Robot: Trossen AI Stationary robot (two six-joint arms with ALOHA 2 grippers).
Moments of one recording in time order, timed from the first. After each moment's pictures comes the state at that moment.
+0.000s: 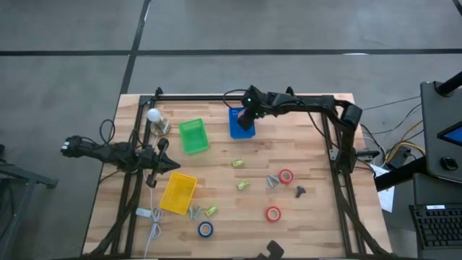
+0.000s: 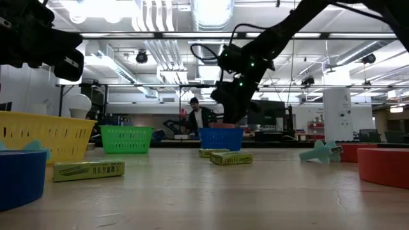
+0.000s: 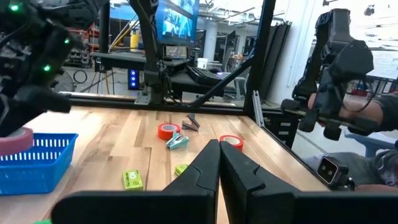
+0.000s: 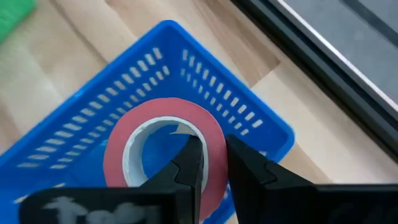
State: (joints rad) left arm -0.24 0.03 0.01 0.03 -0.08 -0.12; right arm -0.50 1.94 1.34 -0.38 0.10 0.20
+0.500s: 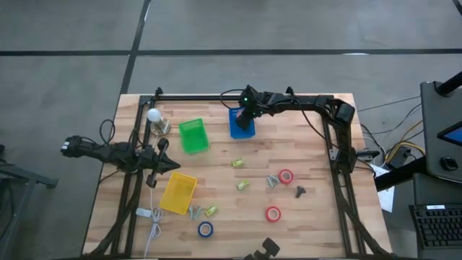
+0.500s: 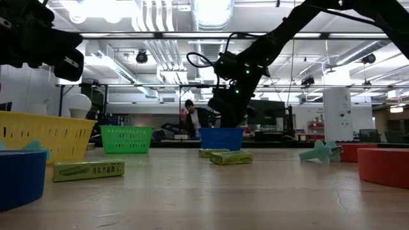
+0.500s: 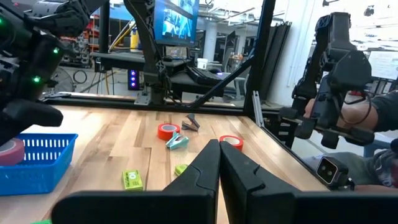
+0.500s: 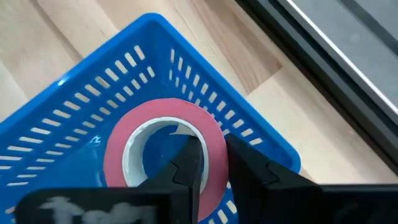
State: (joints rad) left arm -0.24 0.03 0.01 0.03 -0.08 -0.12; right arm -0.50 2.01 1.39 -0.38 0.10 0.16
